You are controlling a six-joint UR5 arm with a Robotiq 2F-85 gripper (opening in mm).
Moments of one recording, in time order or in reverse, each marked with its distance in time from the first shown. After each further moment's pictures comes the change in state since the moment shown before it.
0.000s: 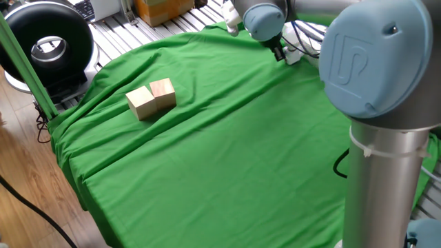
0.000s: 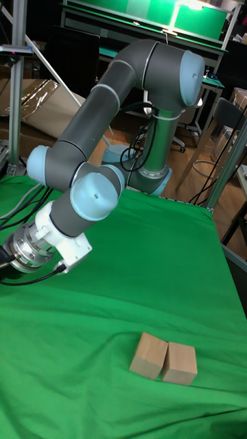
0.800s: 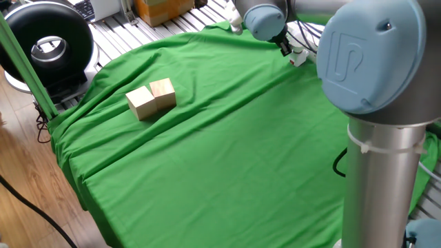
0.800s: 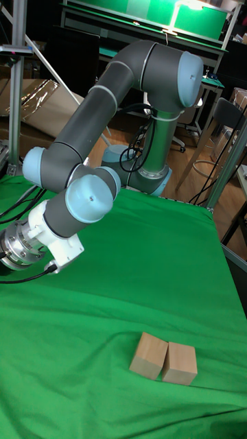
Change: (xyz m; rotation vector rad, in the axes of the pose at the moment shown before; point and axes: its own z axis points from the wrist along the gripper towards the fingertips) arm 0.019 -0.009 0.005 0.010 0.036 0.003
